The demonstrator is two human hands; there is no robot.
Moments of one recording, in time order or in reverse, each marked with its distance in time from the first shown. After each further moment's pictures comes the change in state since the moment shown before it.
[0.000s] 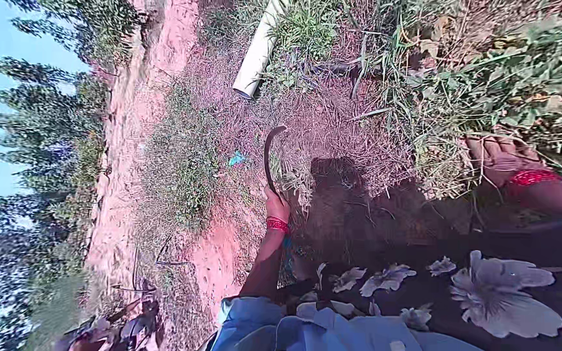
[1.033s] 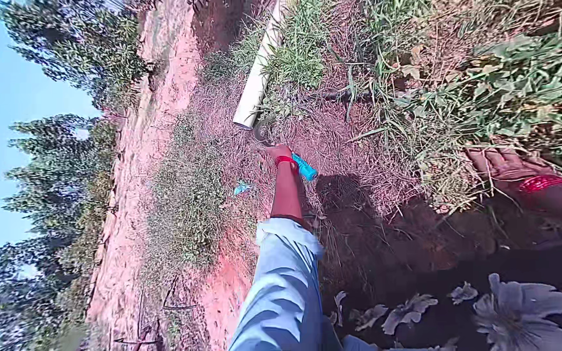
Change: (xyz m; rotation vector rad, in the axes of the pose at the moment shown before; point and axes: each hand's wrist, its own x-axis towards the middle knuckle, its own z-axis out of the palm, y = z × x) left_hand 0.189 0.140 0.015 -0.615 0.136 -0.261; right_hand -0.010 -0.008 -0.008 -0.528 -0.122 -0.051
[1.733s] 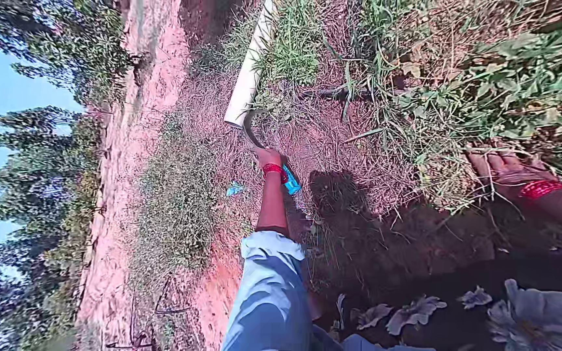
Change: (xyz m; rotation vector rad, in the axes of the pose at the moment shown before) left_hand 0.019 -0.013 -0.021 0.344 -0.067 0.124; right_hand -0.002 -0.006 -0.056 0.494 -0.230 0.100
